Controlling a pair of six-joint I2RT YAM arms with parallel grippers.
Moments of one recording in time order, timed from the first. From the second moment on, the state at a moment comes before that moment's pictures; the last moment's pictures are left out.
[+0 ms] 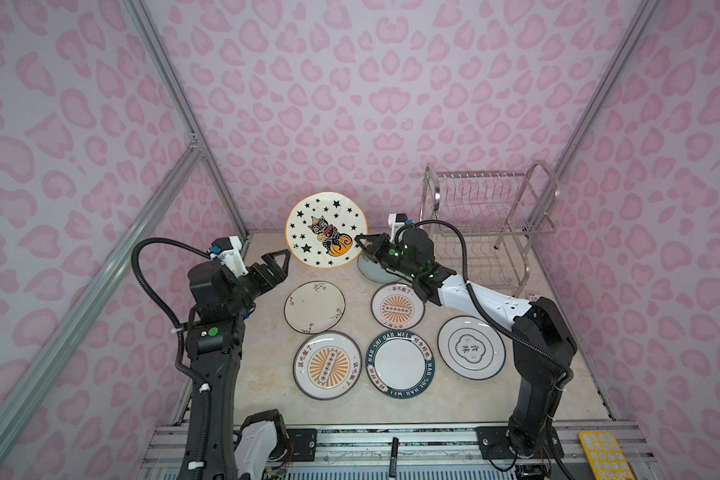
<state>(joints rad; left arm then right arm) 0.23 0.95 0.97 -0.29 0.59 -0.60 0.69 1.86 1.43 0.37 -0.23 1.20</state>
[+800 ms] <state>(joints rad) 0.28 1.06 1.01 -0.27 0.78 -0.60 0.75 1.82 1.34 0.47 -0.24 1.22</state>
